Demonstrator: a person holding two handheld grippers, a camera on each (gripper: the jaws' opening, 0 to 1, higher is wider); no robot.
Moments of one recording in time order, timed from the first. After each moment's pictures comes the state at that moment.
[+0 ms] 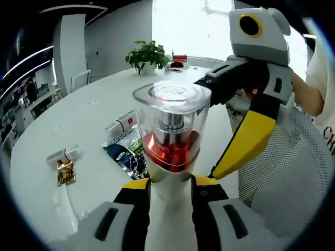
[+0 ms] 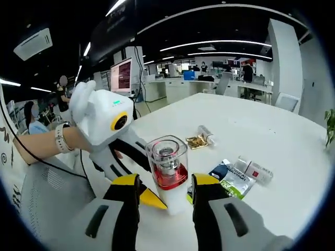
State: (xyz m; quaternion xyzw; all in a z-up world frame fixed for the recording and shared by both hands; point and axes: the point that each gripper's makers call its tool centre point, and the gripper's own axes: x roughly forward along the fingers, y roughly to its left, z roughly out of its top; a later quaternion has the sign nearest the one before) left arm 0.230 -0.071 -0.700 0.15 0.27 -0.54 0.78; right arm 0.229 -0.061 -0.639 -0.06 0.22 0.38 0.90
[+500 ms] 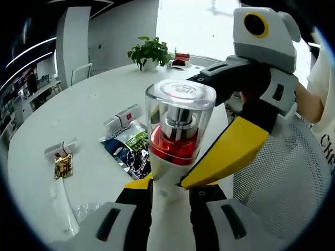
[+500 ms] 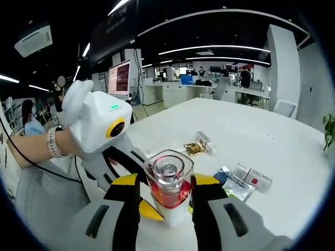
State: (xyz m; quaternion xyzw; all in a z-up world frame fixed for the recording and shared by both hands) left arm 0.225 -0.069 -0.701 0.15 0.28 -0.54 0.77; right arm 0.239 -0.053 -0.635 -0.07 0.20 0.37 0.91
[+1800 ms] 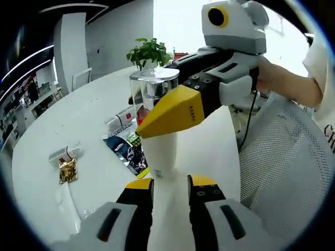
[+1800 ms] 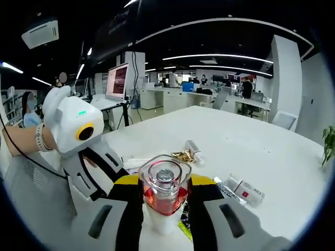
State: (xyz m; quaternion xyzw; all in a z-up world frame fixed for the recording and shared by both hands) left arm 0.231 -0.067 -0.701 0.17 0.27 -0.54 0.78; right arm 0.279 -0.072 -0.632 -0.09 0.16 0.38 0.91
